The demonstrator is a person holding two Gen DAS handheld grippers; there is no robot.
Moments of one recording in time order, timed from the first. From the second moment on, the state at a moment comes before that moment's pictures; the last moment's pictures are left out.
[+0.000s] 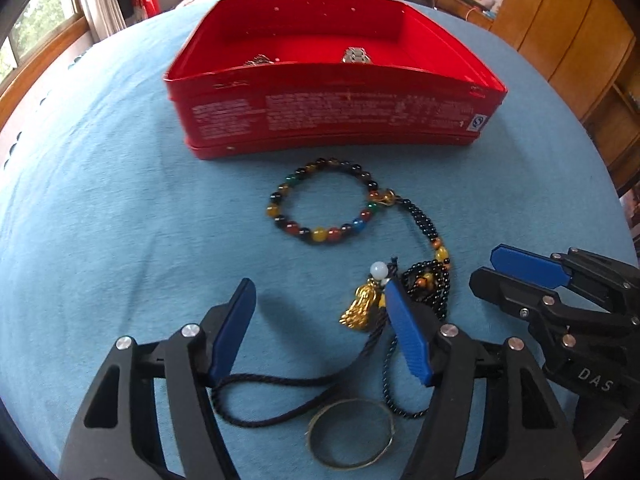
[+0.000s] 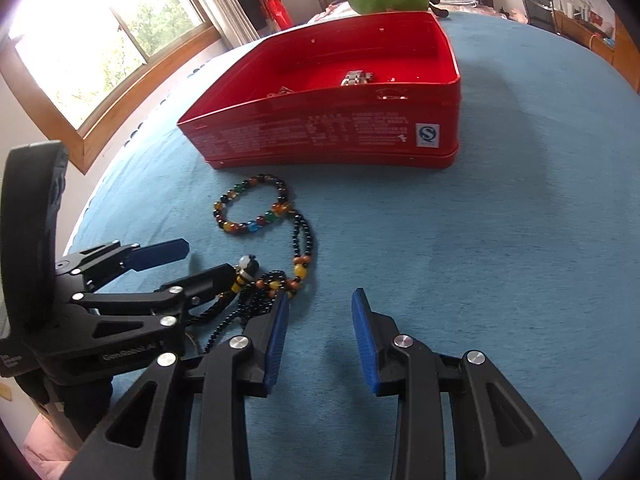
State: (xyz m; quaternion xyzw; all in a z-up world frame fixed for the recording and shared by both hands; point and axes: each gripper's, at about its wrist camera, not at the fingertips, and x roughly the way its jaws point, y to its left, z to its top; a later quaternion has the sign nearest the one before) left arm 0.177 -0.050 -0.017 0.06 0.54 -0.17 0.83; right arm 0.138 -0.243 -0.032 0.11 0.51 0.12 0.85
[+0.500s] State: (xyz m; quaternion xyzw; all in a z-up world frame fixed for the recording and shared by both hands) left arm 0.186 -0.041 -0.017 0.05 0.53 -0.15 0.83; right arm 0.144 -0.247 -0.036 0.11 0.51 0.13 0.85
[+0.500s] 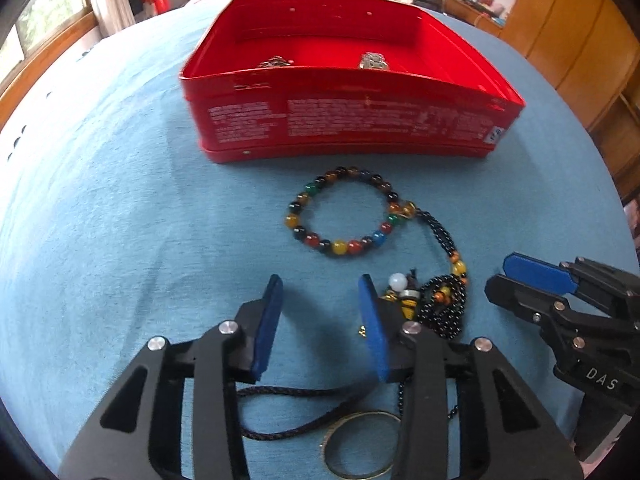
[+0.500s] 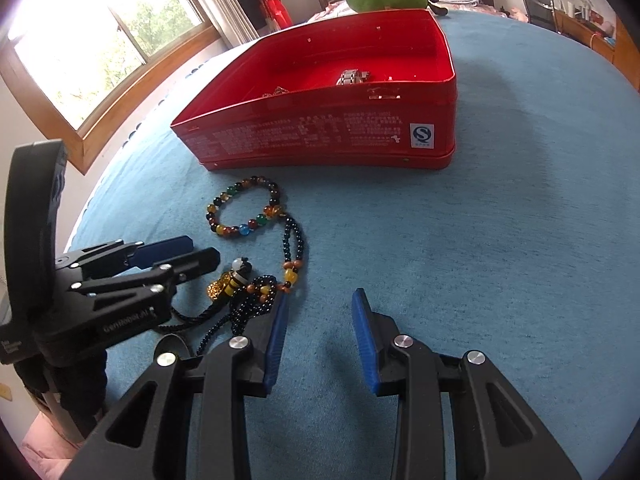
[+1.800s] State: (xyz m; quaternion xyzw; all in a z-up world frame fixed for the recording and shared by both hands) left arm 0.207 -0.041 -0.026 0.07 0.53 -0.16 0.83; right arm 0.154 -0.238 -0.037 0.13 0.52 0.14 0.83
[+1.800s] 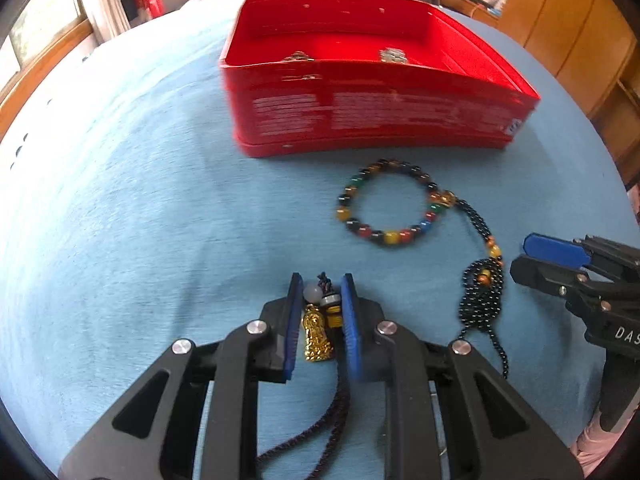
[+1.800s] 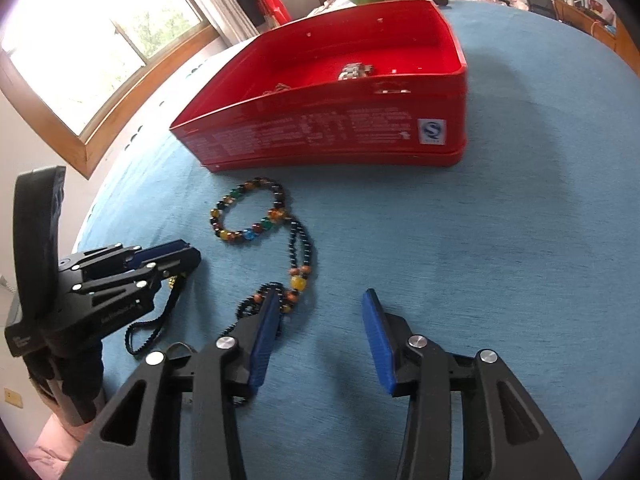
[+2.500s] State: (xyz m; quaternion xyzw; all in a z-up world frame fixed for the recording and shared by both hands) left arm 0.187 -0.033 -0.029 0.07 0.52 -0.16 0.84; right arm 0.154 -0.172 -0.044 0.04 0.50 0.13 0.86
